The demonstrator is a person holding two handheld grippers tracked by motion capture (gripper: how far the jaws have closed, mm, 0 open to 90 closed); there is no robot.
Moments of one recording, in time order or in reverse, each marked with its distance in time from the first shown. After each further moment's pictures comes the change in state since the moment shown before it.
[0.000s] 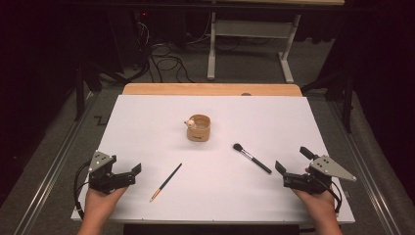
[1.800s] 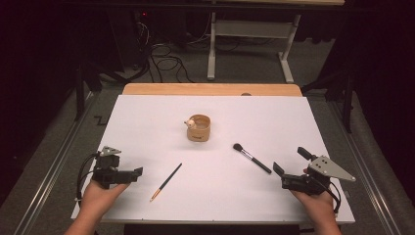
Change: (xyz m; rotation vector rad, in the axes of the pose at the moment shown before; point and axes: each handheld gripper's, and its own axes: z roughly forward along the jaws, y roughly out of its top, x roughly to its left) left arm 0.003 0.021 0.013 0.321 -0.006 -0.024; right arm 0.006 0.004 -0.001 -0.005 0.032 -0.004
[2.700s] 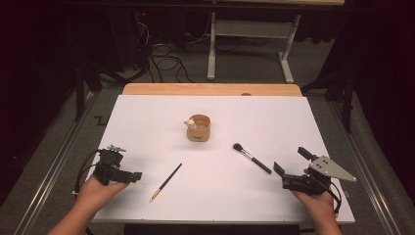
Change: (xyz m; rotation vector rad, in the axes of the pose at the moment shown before) left arm 0.002 0.010 0.008 0.219 -0.009 0.034; right arm -0.001 0.000 -0.001 -0.007 0.003 0.004
